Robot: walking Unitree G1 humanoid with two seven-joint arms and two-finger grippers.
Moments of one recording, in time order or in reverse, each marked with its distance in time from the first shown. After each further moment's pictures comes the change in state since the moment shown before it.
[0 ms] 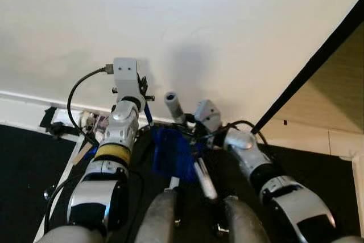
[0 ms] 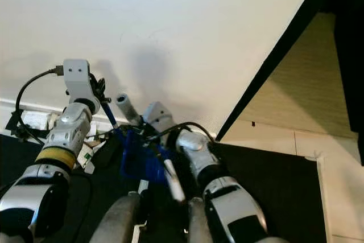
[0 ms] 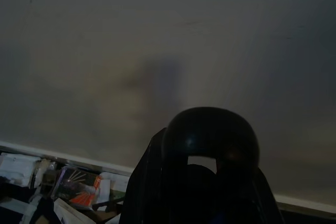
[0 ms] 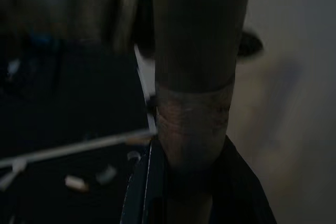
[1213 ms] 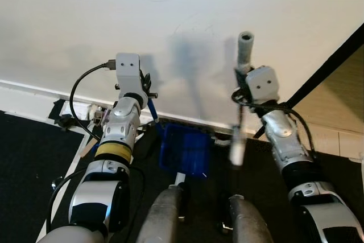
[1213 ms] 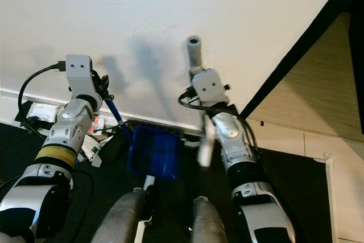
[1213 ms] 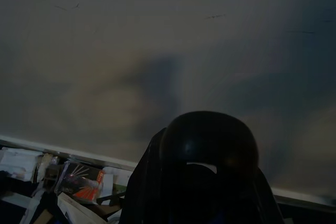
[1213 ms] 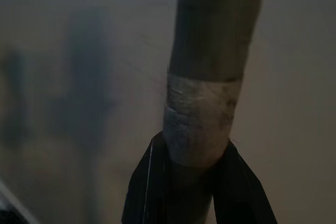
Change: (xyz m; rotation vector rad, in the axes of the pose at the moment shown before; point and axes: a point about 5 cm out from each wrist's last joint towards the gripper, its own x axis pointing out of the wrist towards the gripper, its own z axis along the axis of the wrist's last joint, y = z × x) left arm 0.002 -0.006 0.011 -0.005 -0.002 -0.026; right arm -0.118 -0.099 0.031 -0.303 0.051 -0.982
